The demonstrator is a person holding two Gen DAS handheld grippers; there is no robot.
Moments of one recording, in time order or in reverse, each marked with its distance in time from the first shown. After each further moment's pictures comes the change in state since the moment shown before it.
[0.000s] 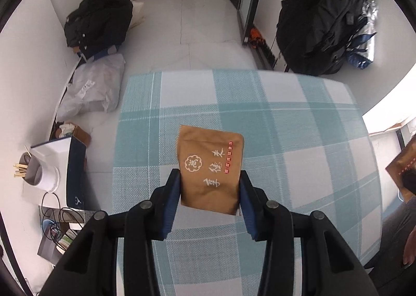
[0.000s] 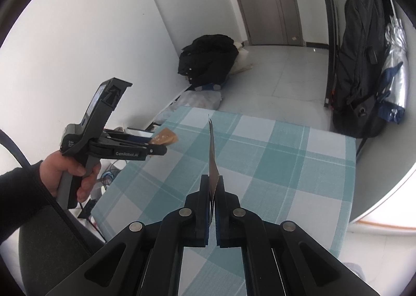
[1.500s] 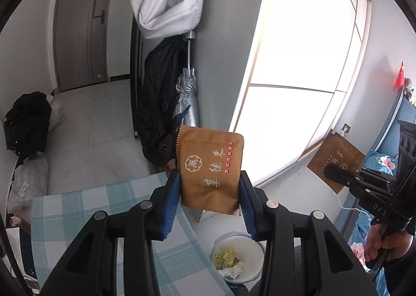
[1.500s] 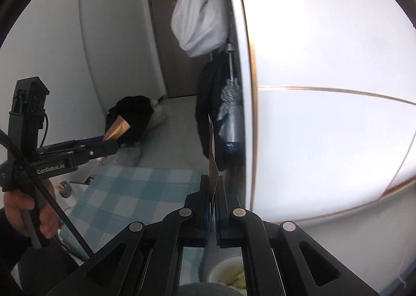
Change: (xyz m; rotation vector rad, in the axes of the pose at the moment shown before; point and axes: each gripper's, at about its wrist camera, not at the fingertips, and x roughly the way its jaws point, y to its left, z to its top) left arm -0.141 -0.230 0.006 0.255 -0.425 -0.362; right arm -0.266 -0.098 -0.039 0.162 -0.273 -0.431
